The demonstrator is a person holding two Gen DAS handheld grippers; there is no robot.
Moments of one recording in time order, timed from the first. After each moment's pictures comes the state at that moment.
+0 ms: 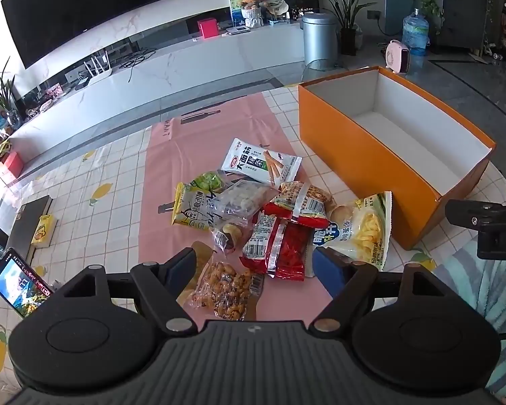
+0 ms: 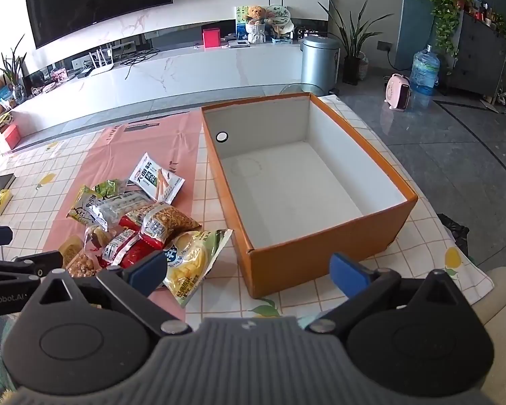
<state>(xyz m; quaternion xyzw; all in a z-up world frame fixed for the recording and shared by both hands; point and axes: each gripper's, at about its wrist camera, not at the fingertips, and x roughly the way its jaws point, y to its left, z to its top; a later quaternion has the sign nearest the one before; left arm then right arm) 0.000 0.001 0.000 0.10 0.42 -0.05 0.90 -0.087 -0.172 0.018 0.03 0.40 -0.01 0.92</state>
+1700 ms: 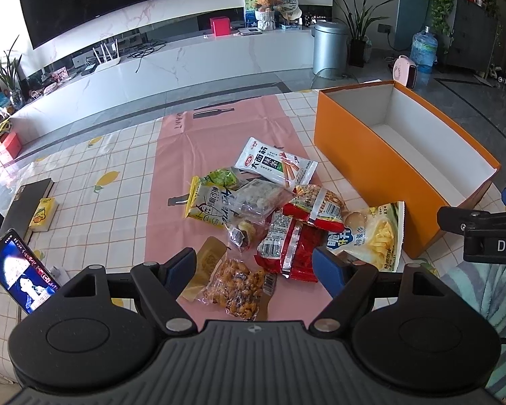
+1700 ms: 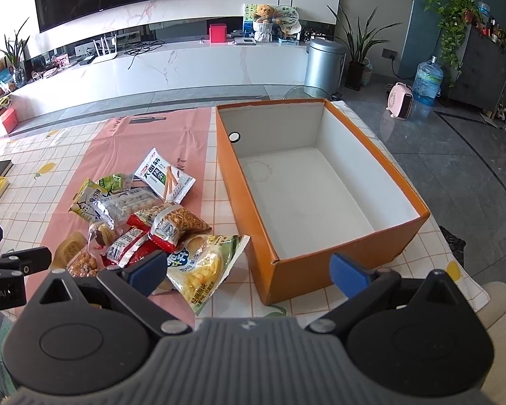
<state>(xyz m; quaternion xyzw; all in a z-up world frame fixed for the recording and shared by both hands) 0.001 0.034 0.002 0.06 0.39 -0.04 0.92 -0.073 -0.144 0.022 0.00 0.41 -0.01 0.91</state>
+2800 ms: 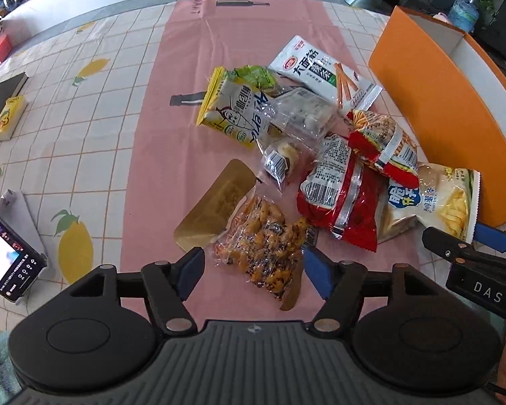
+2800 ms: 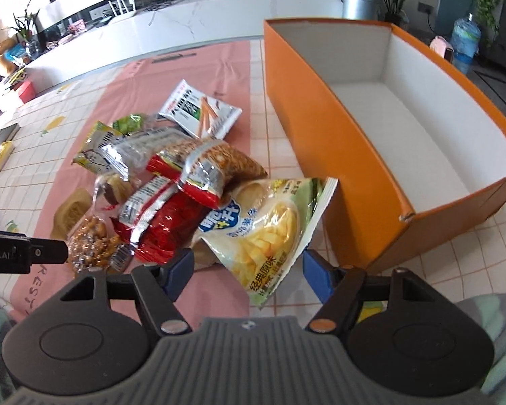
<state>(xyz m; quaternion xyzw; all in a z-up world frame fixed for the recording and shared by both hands) 0.072 0.086 -0.093 -0.02 0.57 -0.03 0.82 -0.022 -0.102 -0.081 0.03 0.48 0.04 0.87</state>
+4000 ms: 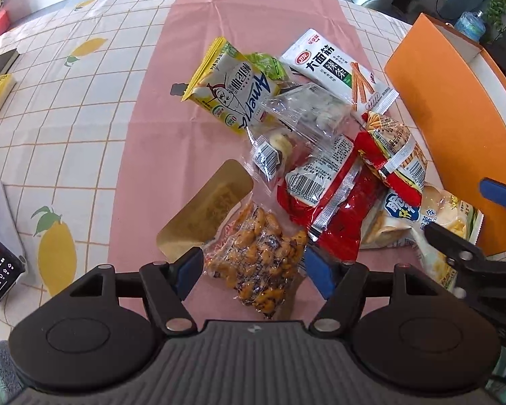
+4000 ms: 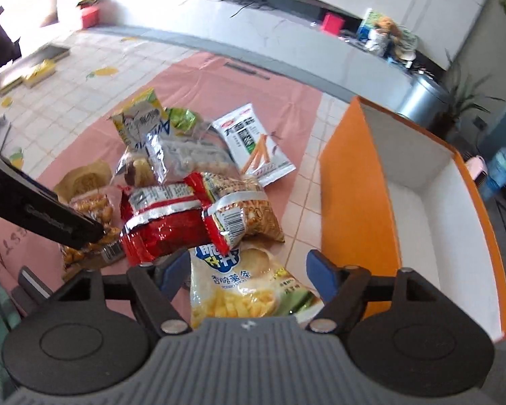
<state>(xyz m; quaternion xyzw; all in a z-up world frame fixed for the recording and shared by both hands) 0.088 0.103 -0.108 -0.07 0.58 -0.03 0.81 0.011 -0.059 -0.067 -0.19 0.44 0.15 0.86</state>
